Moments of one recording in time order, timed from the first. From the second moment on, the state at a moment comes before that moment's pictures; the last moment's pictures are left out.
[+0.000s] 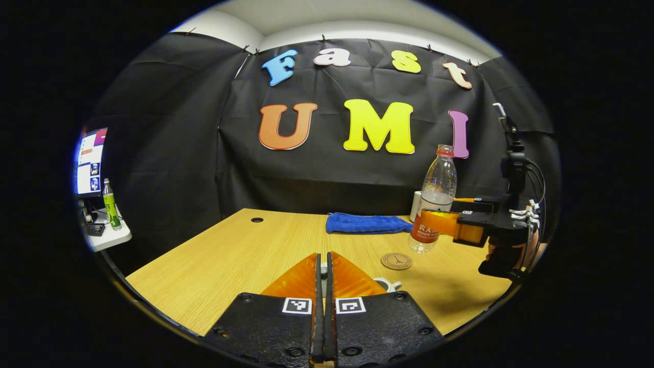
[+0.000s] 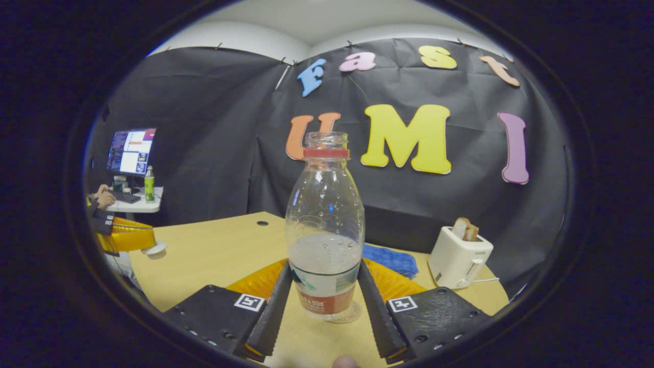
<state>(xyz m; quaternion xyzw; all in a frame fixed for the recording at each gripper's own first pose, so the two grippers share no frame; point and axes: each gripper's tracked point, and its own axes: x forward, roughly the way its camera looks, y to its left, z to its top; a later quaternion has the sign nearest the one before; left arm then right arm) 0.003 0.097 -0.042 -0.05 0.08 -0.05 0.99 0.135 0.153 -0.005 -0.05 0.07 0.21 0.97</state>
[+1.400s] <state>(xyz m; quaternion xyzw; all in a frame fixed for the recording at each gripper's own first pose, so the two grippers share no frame) 0.009 0.106 -0.060 -0.03 0.10 -0.03 0.99 0.209 0.147 -0.104 -0.03 0.15 0.17 0.97</state>
